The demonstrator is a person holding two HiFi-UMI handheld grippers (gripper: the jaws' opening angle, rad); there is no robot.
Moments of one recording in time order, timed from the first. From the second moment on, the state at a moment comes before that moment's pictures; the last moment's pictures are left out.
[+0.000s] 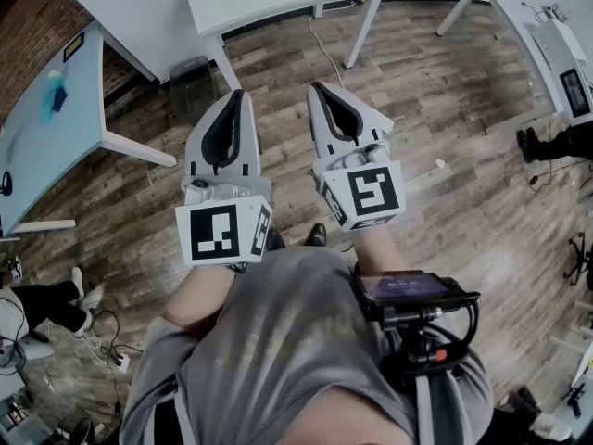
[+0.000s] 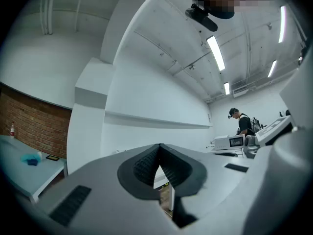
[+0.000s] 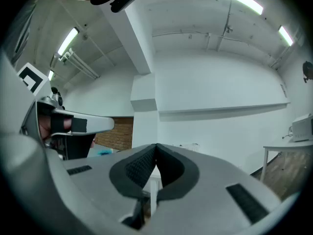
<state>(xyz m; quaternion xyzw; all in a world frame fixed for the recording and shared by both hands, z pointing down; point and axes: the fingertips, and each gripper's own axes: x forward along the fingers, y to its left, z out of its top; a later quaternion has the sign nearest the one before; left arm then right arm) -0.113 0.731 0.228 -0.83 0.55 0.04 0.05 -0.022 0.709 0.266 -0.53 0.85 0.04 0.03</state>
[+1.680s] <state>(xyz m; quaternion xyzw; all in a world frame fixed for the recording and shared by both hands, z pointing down) -0.067 0.547 0.225 -0.84 0.53 0.07 0.04 0.027 0.530 0.273 -0.52 0.85 0.02 0.03</state>
